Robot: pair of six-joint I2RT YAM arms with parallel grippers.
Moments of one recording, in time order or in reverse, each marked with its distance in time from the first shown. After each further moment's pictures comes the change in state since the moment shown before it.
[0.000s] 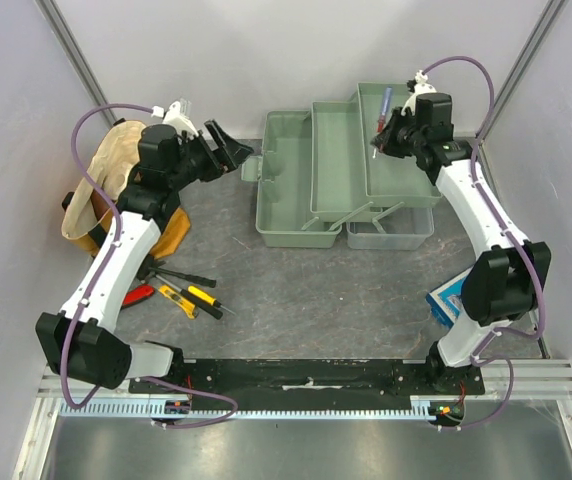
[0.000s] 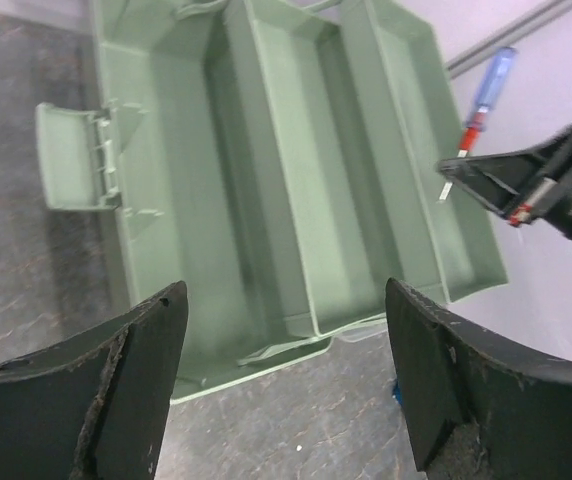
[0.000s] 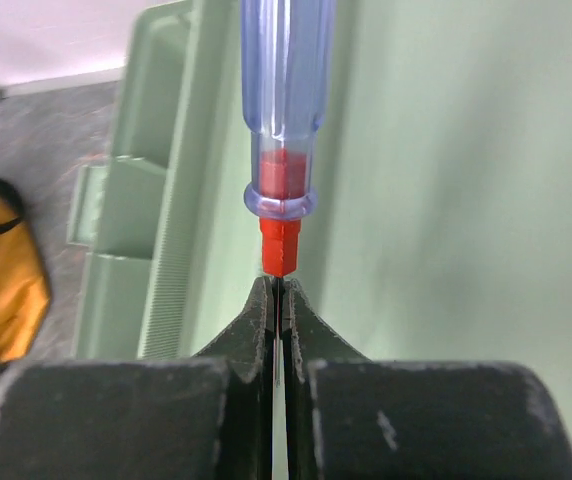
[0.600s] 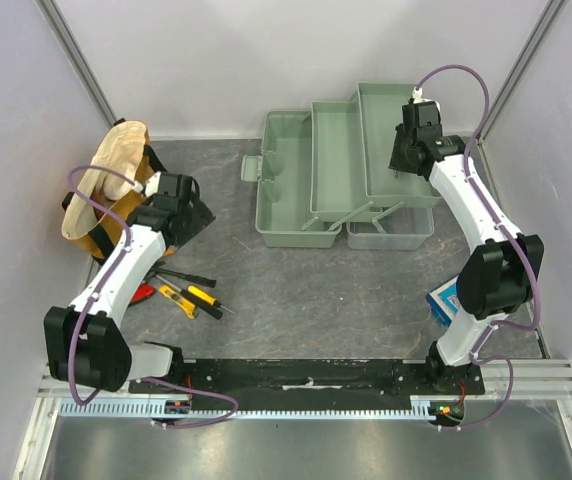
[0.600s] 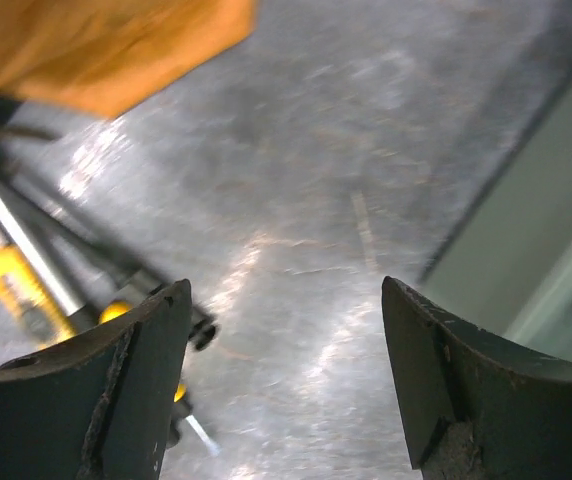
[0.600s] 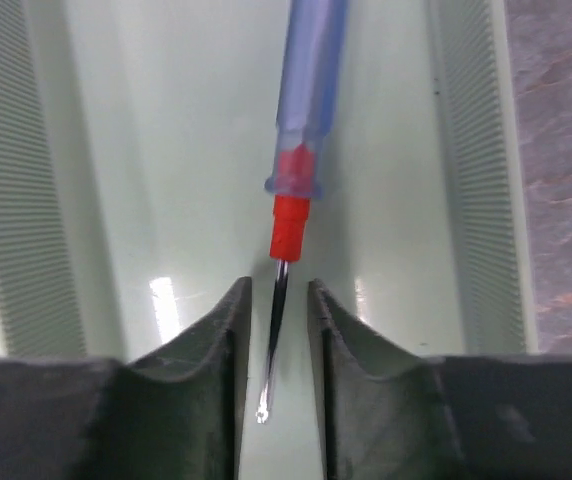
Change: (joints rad) left arm 0.046 -0.013 -0.227 -0.438 -0.545 -0.180; right arm 0.001 0.043 0.056 -0.310 0.438 -0.071
